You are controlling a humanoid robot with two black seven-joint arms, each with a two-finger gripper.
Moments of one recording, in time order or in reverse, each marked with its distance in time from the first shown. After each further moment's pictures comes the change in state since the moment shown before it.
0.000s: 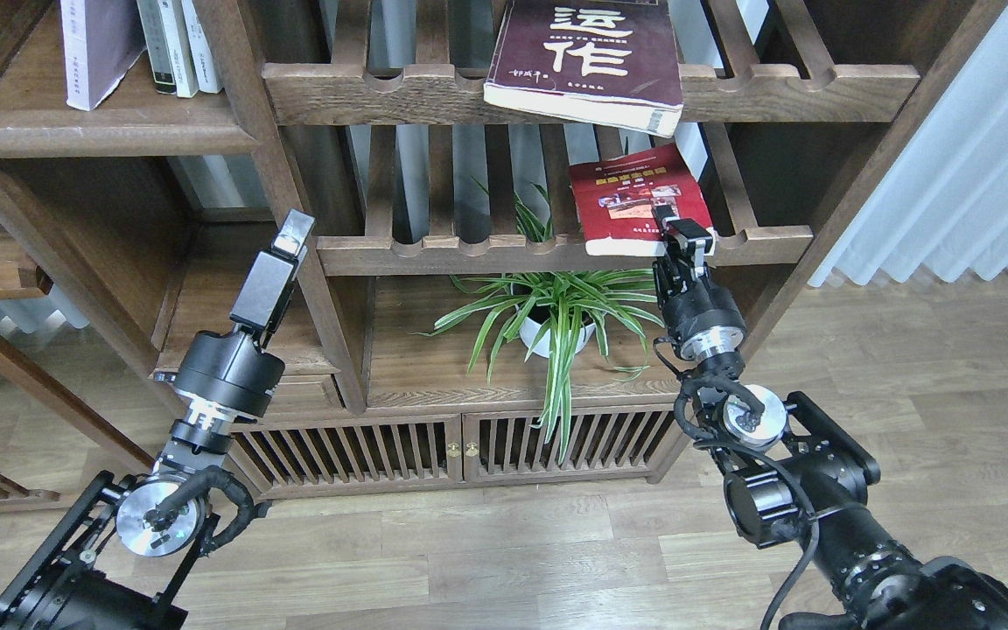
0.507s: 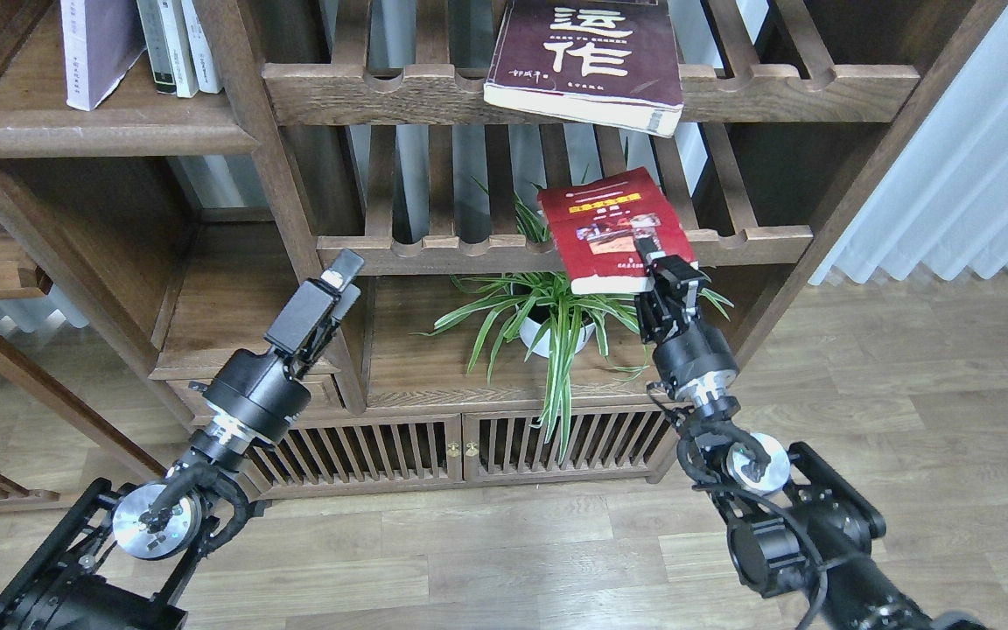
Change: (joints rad) left arm 0.000 0.001 0.028 0.033 -0.266 0.000 0.354; right arm -0.195 0.000 -0.015 0.185 0.048 0.053 -0.209
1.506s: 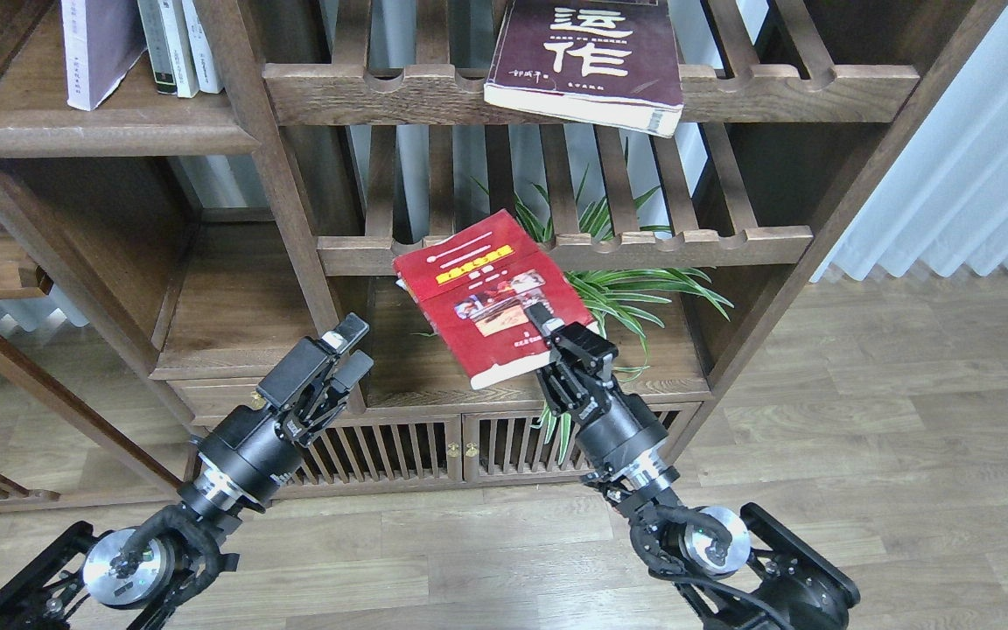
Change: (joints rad) left arm 0.087 0.151 0.199 -0.023 -0.187 0.000 -0.076; right arm -0.119 0.000 -0.242 0.229 -0.006 0.000 -0.004
